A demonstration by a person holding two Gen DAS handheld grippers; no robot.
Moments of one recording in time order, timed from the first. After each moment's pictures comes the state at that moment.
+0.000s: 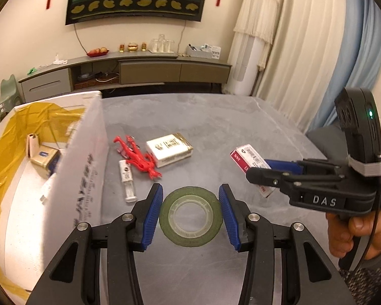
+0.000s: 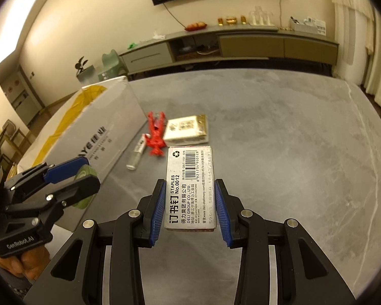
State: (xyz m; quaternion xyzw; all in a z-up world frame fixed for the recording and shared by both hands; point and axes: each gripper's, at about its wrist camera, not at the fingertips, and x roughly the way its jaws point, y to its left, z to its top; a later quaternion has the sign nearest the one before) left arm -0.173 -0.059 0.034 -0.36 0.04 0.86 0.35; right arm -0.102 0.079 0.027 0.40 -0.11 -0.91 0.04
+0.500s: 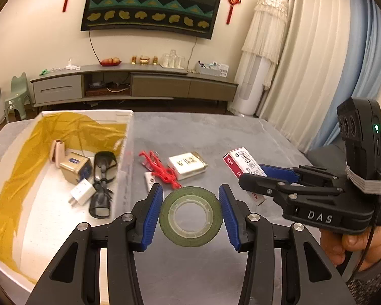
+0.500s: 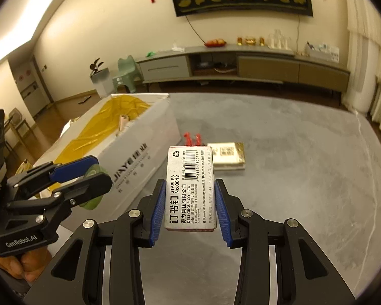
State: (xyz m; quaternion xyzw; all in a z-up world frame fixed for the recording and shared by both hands) left arm -0.171 -0.113 0.068 -0.32 0.00 0.88 0.34; right arm -0.102 0.016 0.068 0.36 -0.06 -0.93 0.06
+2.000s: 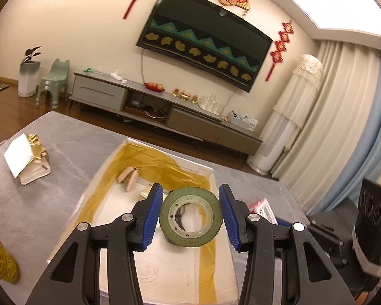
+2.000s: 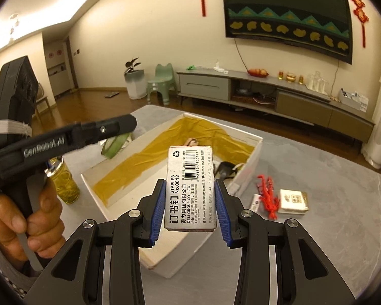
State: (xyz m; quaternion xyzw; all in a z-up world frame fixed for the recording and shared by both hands) left arm -0.215 -0.286 0.111 -0.27 -0.15 0.91 0.27; right arm -0.116 -0.136 0.110 0.31 0.02 -0.94 0.14
